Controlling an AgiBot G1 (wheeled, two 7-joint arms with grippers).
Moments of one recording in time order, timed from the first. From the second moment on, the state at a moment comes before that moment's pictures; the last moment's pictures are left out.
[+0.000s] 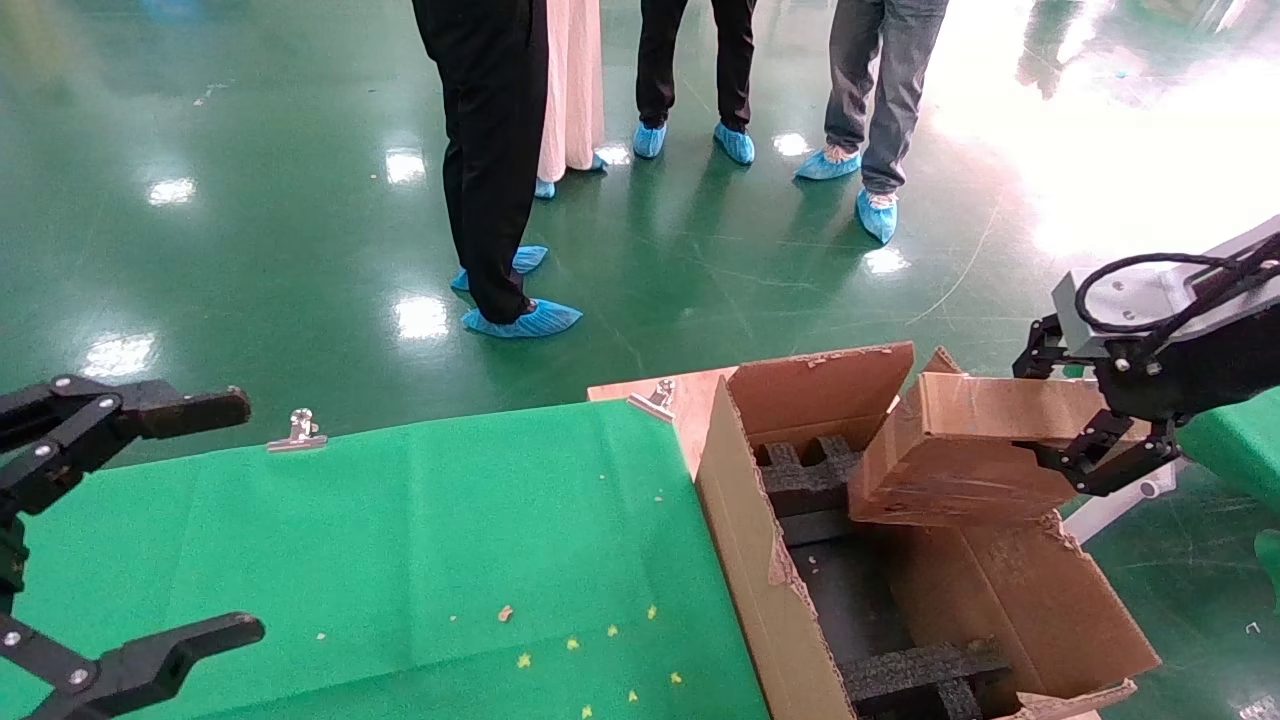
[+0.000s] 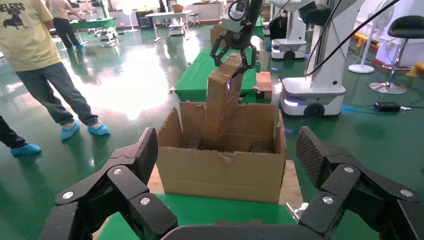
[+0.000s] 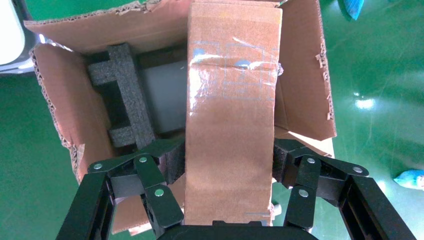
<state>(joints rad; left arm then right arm) -1.08 0.60 0.30 -1.28 0.71 1.49 -0.17 2.48 -0.57 -1.94 0.62 -1.11 -1.59 -0.16</state>
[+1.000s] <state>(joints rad) -1.08 0.60 0.31 -1.27 0.71 1.49 -0.17 2.31 -0.54 -2.01 0.55 -1.04 -1.36 0.75</state>
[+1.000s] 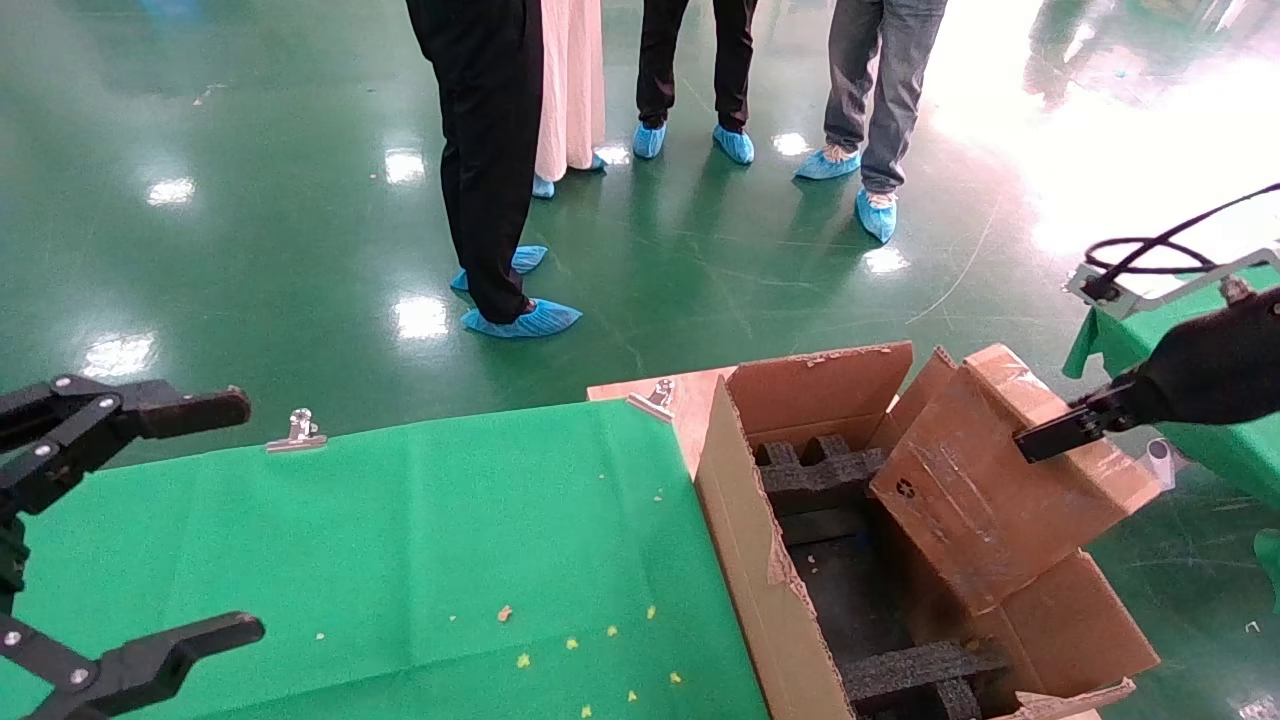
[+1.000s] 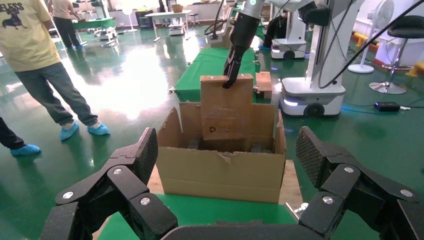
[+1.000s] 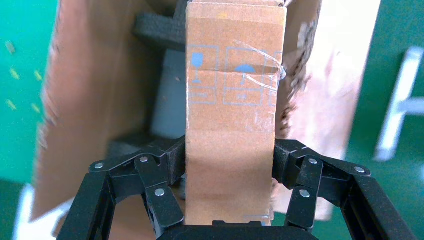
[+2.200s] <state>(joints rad) -1.08 0.60 0.31 -1.27 0.71 1.48 -0.17 2.22 -0.55 -2.05 0.58 -1.07 -1.23 0.99</state>
